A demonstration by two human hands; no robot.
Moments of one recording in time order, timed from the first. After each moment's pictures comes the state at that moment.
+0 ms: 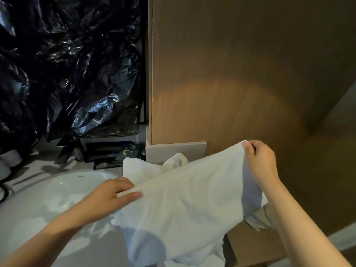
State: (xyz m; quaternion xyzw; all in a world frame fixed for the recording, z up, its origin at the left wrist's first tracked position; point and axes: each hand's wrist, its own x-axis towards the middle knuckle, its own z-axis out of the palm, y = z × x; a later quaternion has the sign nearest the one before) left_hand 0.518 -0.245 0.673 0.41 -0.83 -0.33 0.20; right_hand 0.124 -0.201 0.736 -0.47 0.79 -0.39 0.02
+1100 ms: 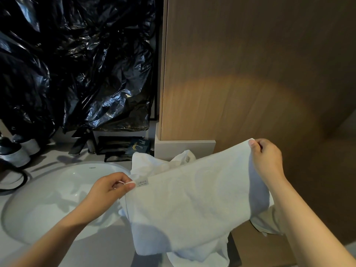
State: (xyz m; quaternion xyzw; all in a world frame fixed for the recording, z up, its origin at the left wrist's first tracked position) left_hand 0.523 -0.222 0.662 0.53 -0.68 -0.37 0.33; right_hand 0.122 -0.212 0.733 -0.48 0.77 -0.41 0.05
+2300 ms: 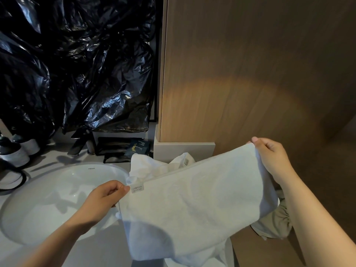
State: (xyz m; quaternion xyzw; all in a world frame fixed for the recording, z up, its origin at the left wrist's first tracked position) left_hand 0.525 -0.210 0.653 0.58 -0.59 -0.47 0.32; right_hand 0.104 -0.214 0.748 -0.49 0.70 -0.47 0.21
